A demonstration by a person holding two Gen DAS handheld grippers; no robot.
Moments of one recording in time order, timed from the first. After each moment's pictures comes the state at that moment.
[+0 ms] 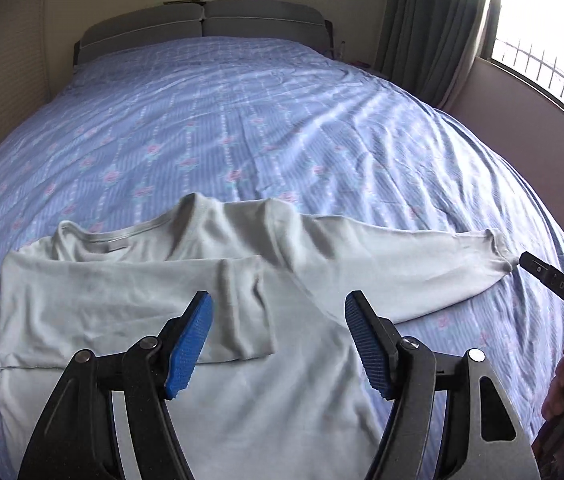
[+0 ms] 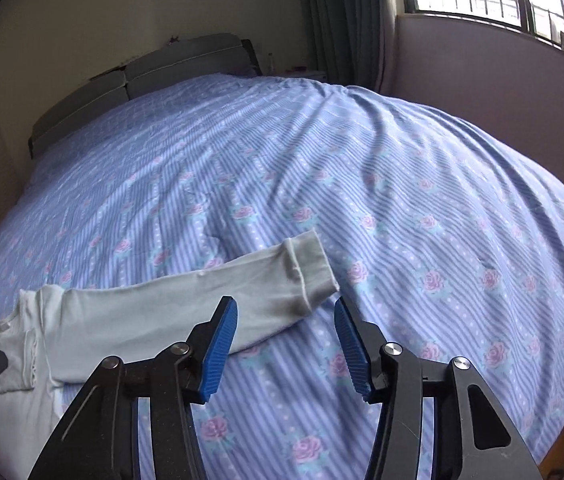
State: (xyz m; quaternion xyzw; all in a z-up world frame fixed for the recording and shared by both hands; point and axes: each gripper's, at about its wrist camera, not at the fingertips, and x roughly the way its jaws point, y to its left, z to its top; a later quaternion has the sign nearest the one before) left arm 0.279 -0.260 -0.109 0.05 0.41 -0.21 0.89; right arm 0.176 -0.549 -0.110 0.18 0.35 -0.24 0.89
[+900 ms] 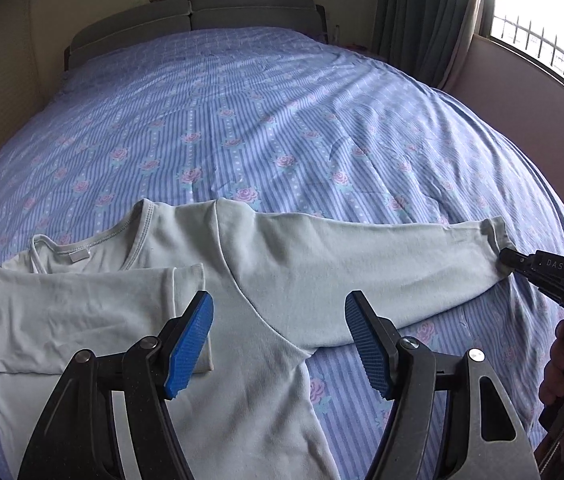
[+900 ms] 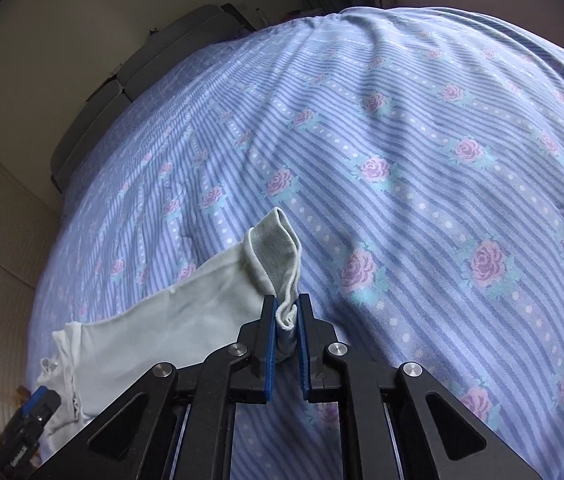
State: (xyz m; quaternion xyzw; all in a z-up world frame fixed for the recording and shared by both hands) left arm 0.282 -0.301 -0.113 0.07 0.42 -0.19 0.88; right arm 0.201 -0.613 -0.158 0.32 0.37 -0.16 0.86
